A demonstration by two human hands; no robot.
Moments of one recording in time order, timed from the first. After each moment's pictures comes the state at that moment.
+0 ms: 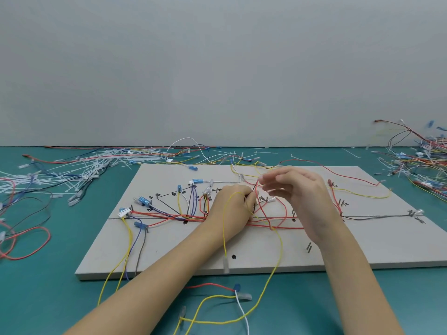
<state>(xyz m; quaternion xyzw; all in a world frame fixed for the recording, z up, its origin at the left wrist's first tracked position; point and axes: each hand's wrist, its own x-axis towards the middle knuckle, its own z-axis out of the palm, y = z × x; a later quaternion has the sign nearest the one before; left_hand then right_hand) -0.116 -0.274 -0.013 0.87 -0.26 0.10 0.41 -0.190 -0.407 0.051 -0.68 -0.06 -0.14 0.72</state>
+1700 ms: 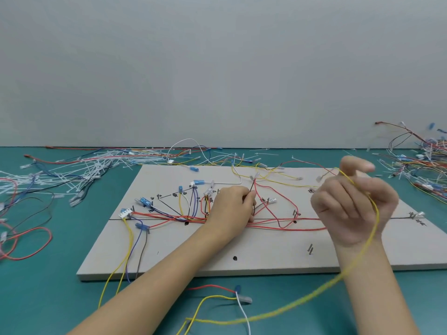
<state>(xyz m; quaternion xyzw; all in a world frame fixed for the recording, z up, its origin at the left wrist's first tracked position) -0.120 -0.273 -0.012 0.86 -0.22 0.08 0.45 -0.206 -0.444 0.054 -0.22 -0.33 0.07 0.92</state>
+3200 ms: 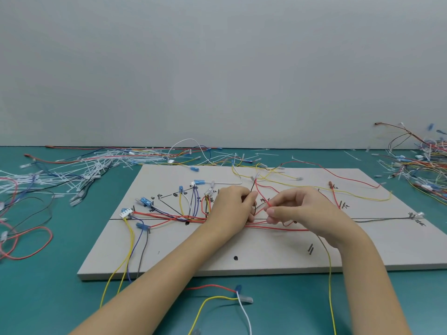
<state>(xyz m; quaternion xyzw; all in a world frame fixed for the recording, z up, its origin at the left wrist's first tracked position) -0.114 -0.273 -0.015 0.84 -0.20 0.04 0.50 -0.195 -0.429 0.044 -0.83 -0.03 0.03 0.56</state>
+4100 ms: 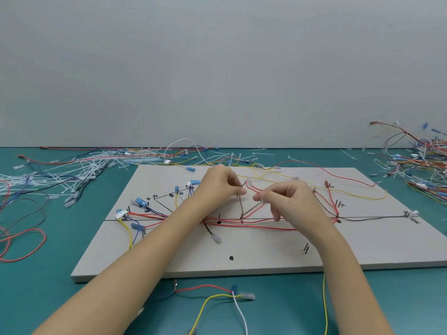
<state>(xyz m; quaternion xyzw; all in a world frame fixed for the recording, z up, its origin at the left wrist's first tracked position) -0.071 -0.256 0.013 0.89 -0.24 0.05 0.38 -0.188 -0.407 0.041 -0.83 -0.01 -0.10 0.54</state>
